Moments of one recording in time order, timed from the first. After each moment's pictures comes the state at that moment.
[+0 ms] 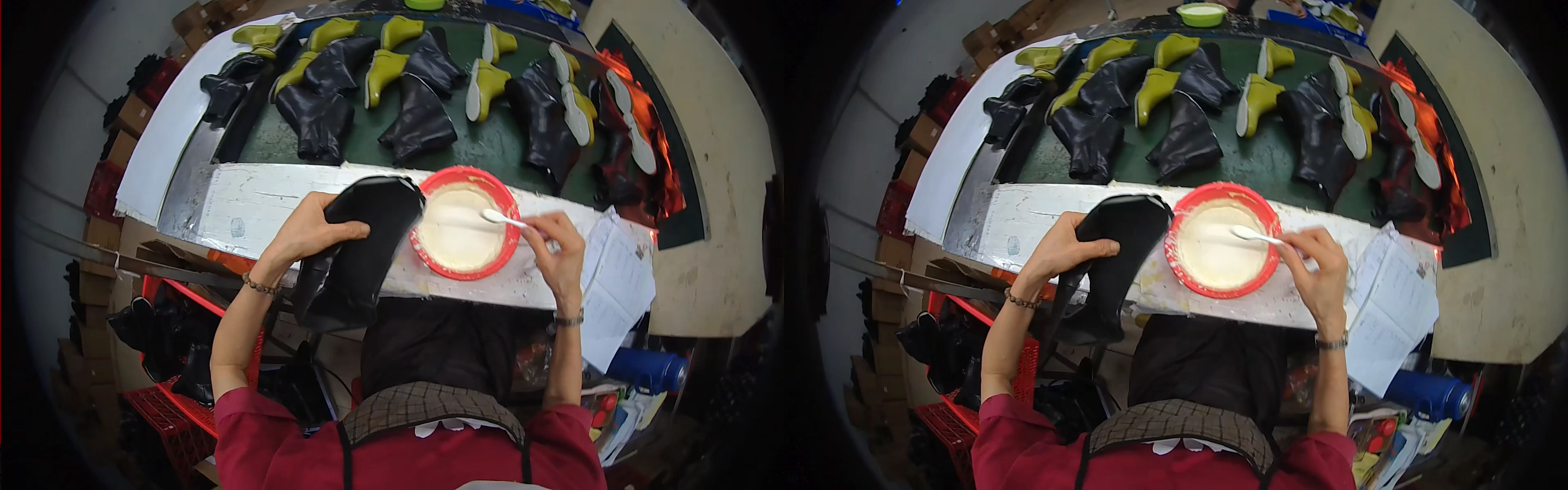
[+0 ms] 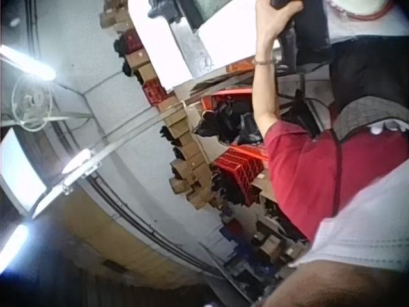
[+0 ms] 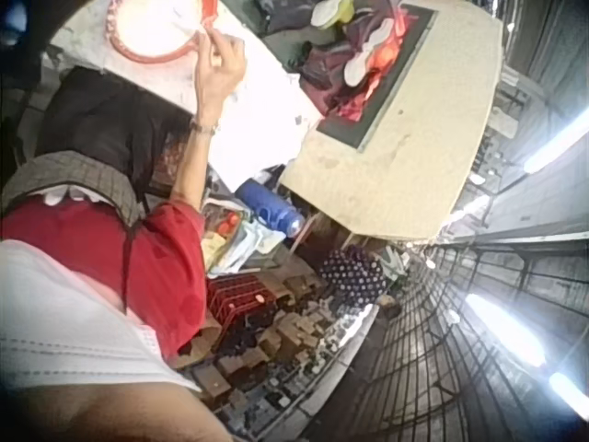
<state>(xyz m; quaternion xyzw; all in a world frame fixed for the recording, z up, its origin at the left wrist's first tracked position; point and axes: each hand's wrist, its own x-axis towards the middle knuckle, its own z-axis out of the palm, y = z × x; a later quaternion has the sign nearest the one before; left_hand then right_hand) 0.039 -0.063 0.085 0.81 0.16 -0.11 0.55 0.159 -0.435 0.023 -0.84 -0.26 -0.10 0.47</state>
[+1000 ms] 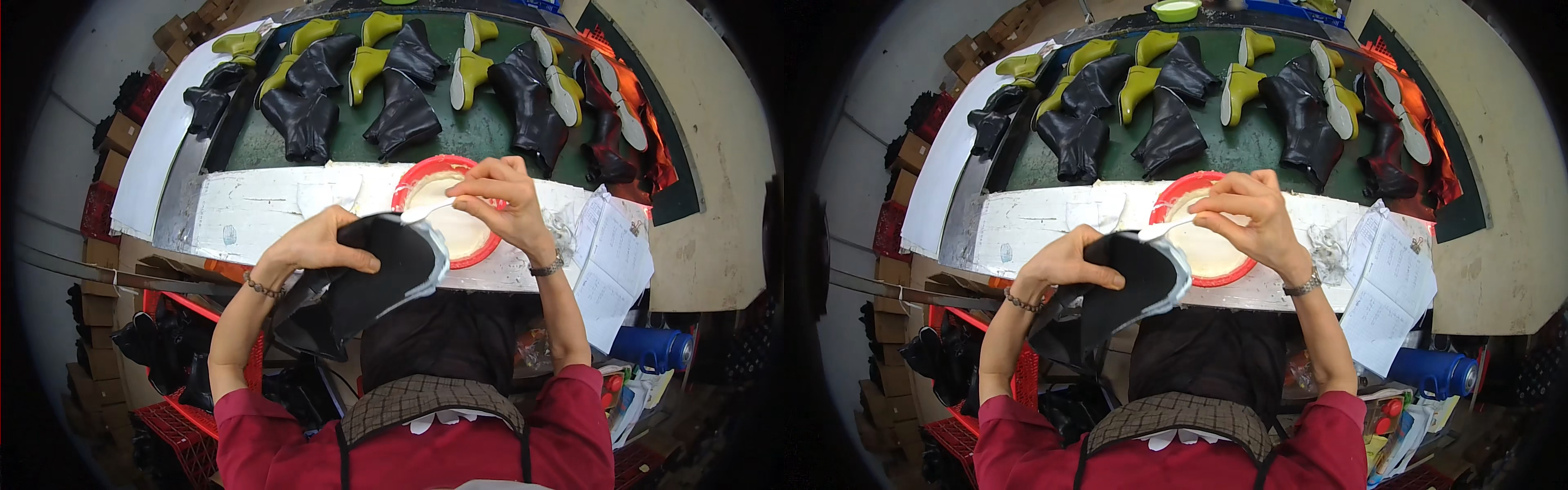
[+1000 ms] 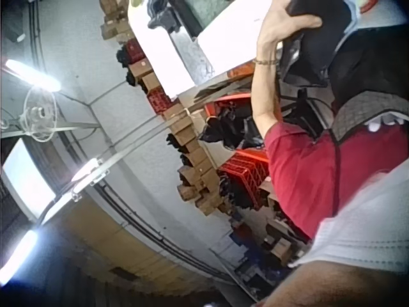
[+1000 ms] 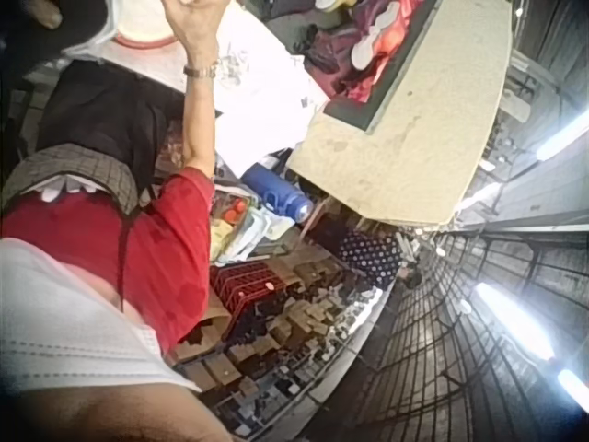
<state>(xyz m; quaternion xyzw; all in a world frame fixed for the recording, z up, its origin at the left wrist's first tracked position) 0.051 -0.080 0.100 0.78 0.03 -0.29 0.55 0.190 -0.369 0.066 -0.74 -0.51 -0.12 0.43</state>
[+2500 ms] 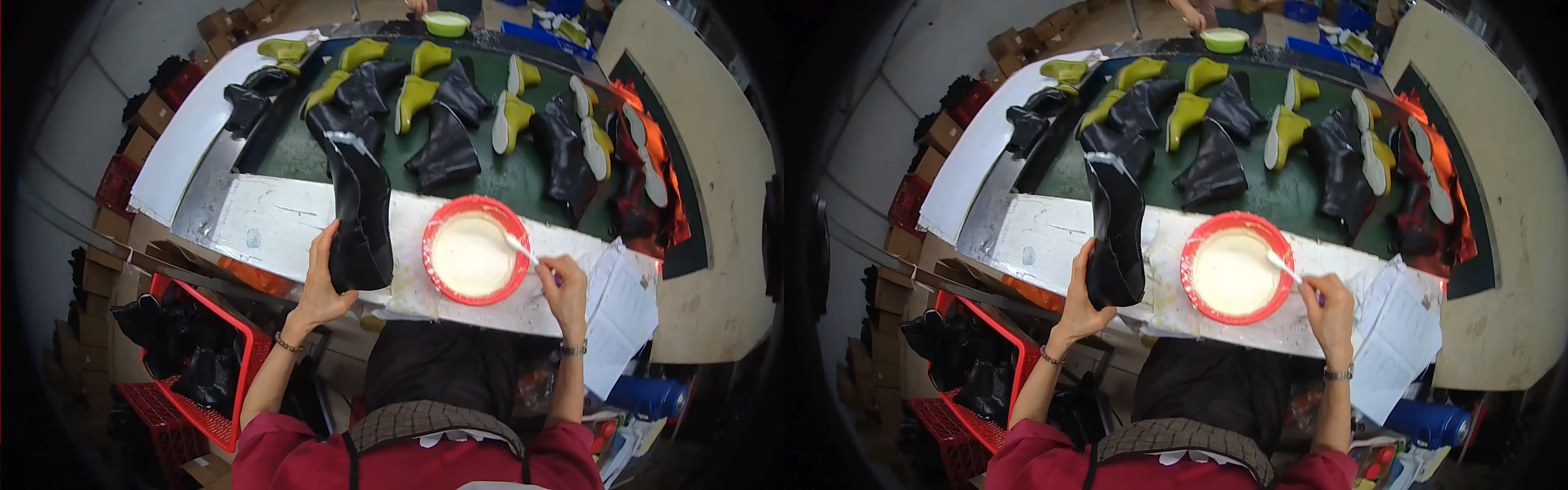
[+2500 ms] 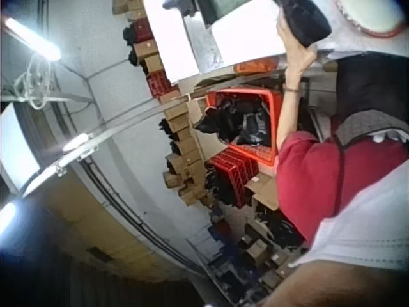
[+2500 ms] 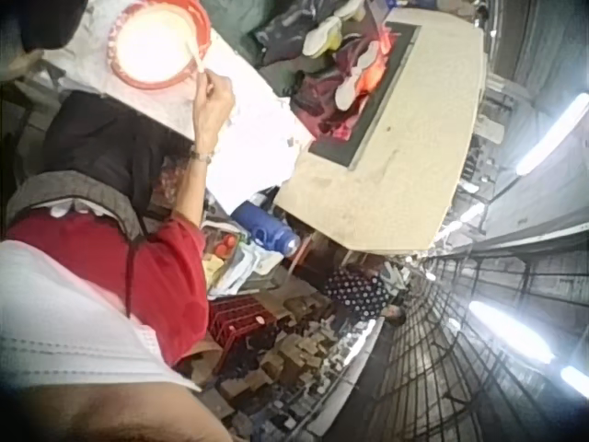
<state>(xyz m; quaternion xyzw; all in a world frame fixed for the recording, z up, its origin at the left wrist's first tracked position) -0.028 -0.063 0.008 0.89 0.04 0.19 0.40 0.157 -0.450 0.007 -0.90 -0.22 -0.05 0.38</state>
